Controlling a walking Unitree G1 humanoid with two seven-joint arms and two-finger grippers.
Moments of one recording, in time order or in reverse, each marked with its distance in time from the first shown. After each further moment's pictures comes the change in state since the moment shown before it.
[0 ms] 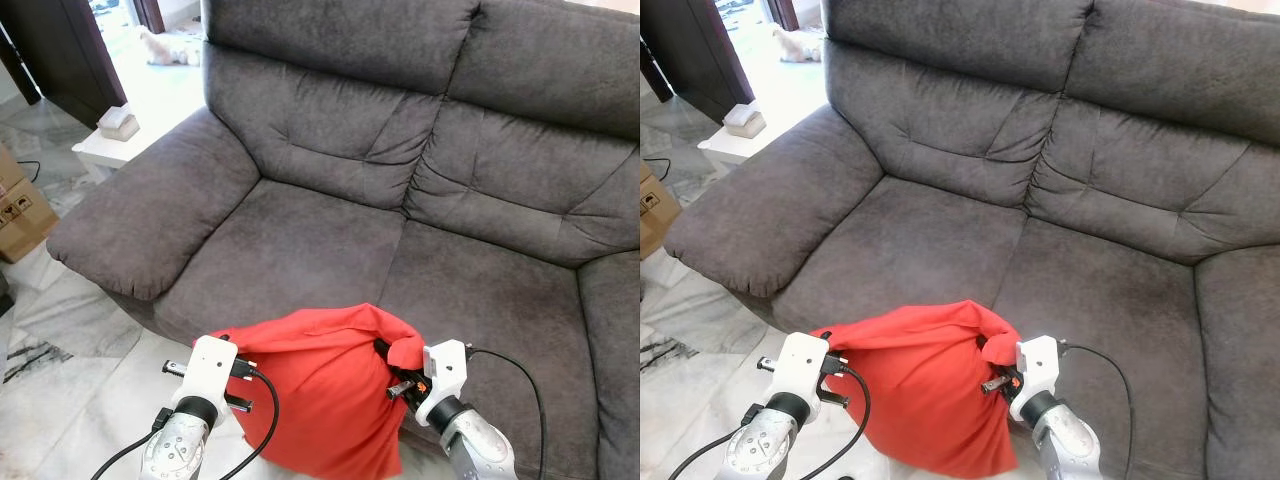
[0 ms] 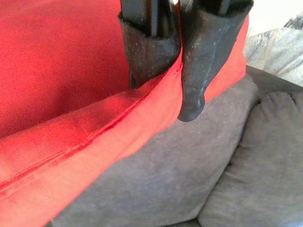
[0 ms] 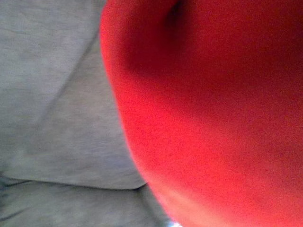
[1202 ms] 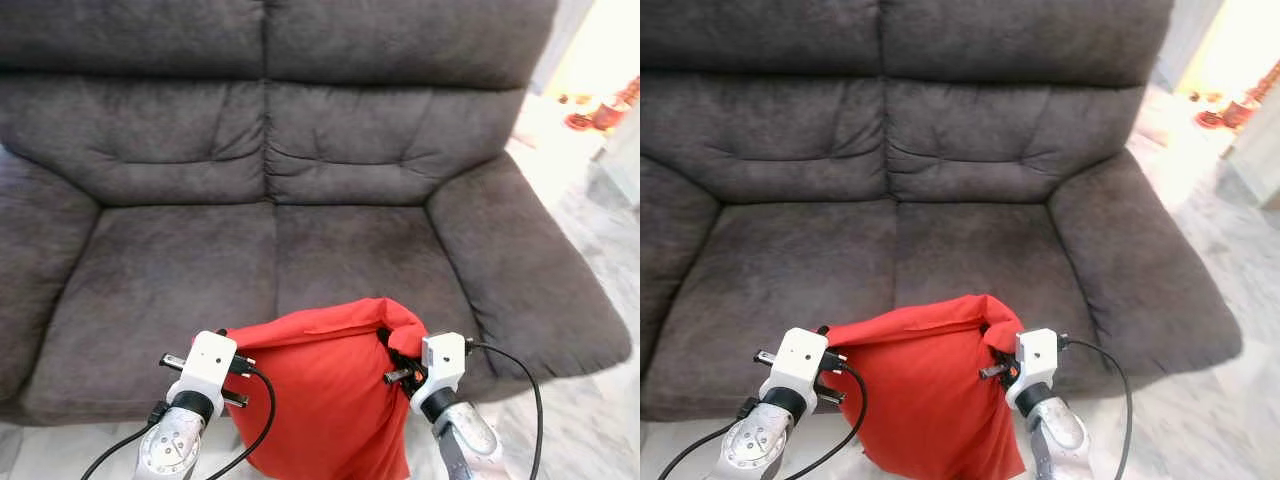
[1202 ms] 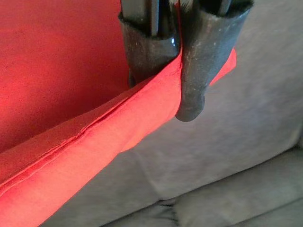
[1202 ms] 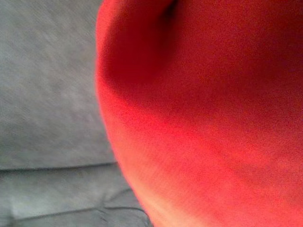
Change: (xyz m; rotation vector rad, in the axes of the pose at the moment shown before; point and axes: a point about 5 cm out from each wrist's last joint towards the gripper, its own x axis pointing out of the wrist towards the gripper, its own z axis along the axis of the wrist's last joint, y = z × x) left arm 0.006 0.007 0.006 0.050 -0.027 0.003; right arm 0.011 0.005 0.002 0.012 -0.055 -0.086
